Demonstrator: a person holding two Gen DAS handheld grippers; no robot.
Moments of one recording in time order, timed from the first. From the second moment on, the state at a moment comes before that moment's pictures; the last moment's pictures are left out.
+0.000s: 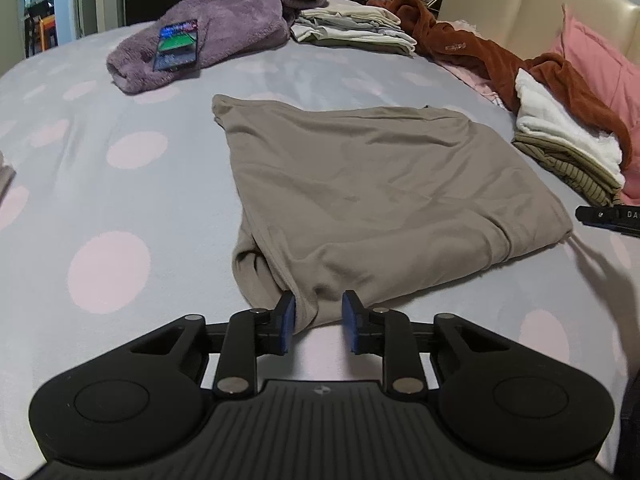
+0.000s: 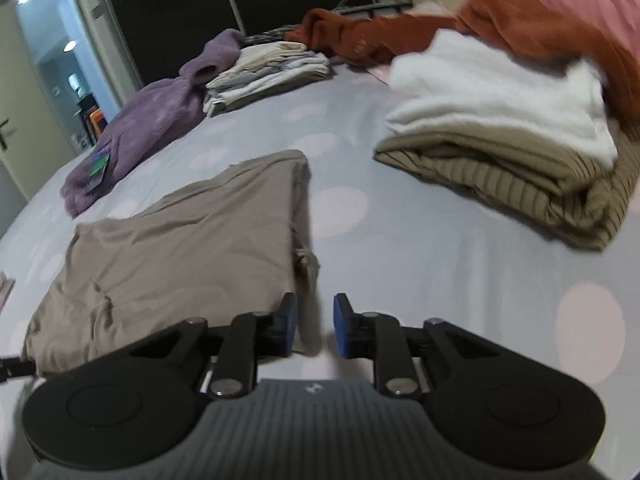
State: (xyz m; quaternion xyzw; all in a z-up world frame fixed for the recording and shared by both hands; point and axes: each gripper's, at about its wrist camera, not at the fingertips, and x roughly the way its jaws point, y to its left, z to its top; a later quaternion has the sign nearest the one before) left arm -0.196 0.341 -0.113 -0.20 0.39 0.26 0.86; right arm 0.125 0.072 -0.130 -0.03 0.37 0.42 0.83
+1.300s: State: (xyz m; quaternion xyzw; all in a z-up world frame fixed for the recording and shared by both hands) left arm -0.229 0.361 -0.112 -0.29 0.52 0.27 0.76; right arm 0.133 0.043 -0.117 -0.14 0.50 0.40 0.75
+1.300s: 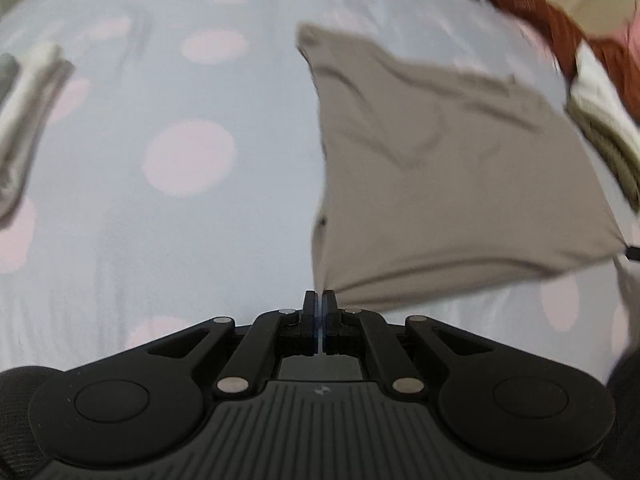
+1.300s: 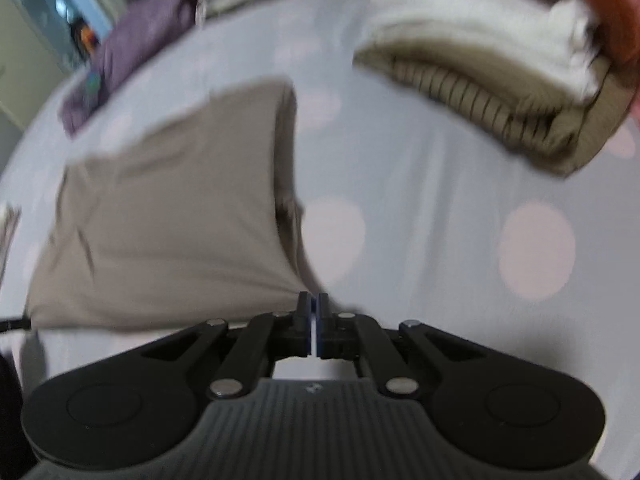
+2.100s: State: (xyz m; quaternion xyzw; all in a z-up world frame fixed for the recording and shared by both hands) left arm -0.159 0.289 -0.082 -0.14 0.42 0.13 0.88; right arm -0.003 0.146 -0.099 -0.29 0.30 0.64 0.65
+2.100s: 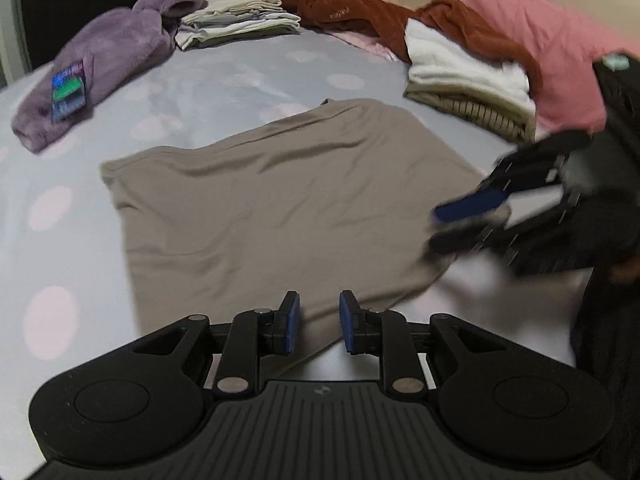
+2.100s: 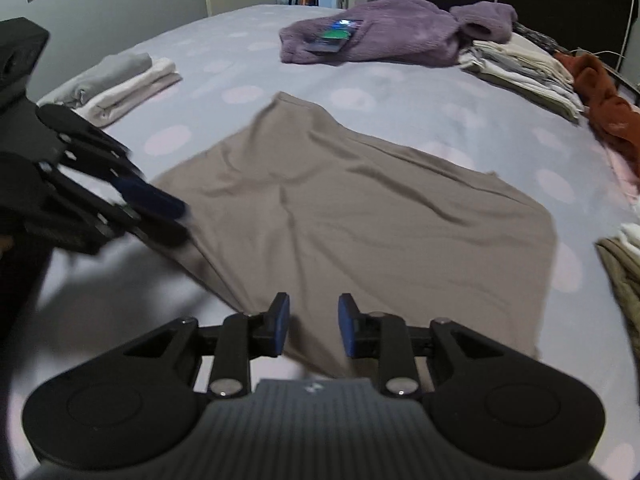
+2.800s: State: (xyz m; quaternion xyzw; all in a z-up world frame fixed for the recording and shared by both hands) left arm -0.231 0.383 -0.061 -0.22 0.45 0.29 0.82; right arm 0.102 0.089 -0.097 -0.25 0.38 0.51 0.73
